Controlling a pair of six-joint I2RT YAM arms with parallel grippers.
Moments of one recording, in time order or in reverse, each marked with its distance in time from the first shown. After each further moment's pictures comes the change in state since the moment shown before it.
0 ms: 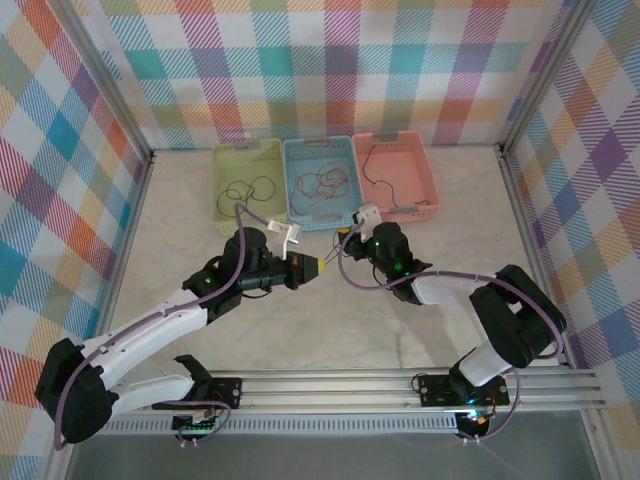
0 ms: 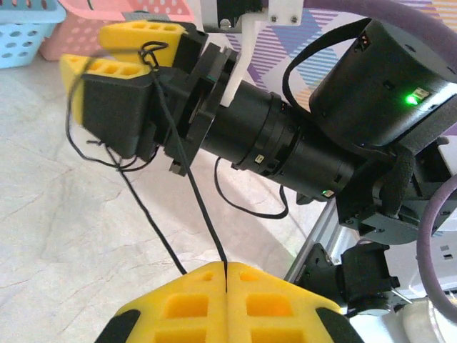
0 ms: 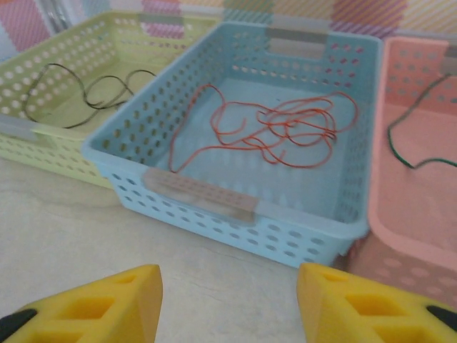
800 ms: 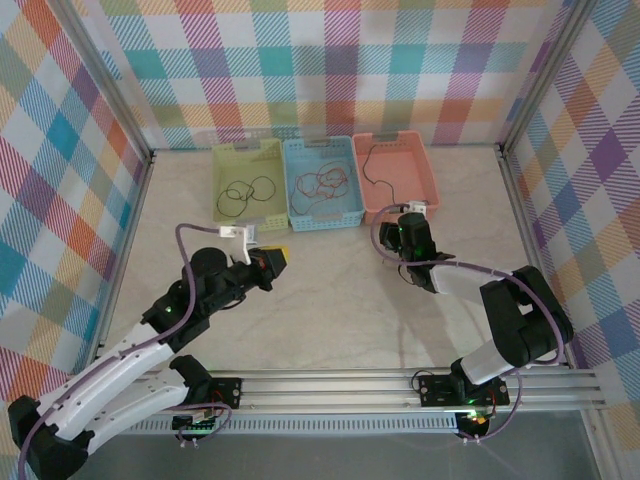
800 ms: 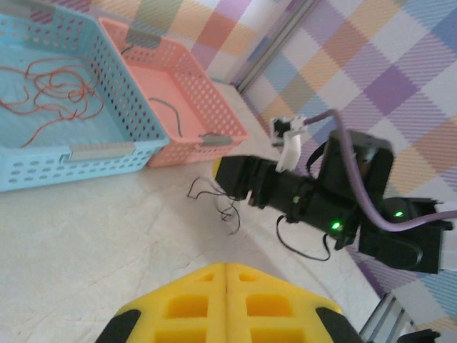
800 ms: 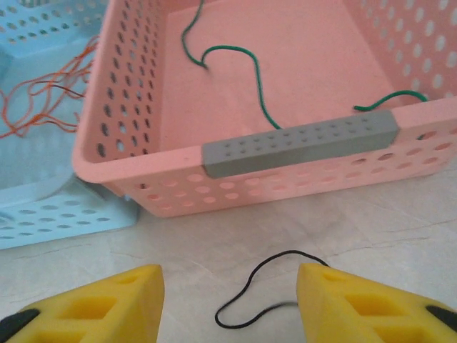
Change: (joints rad) left arm -0.005 -0.299 -0.066 -0.088 -0.356 0.014; right arm -0.204 -0.026 -0.003 -0.226 0.081 0.294
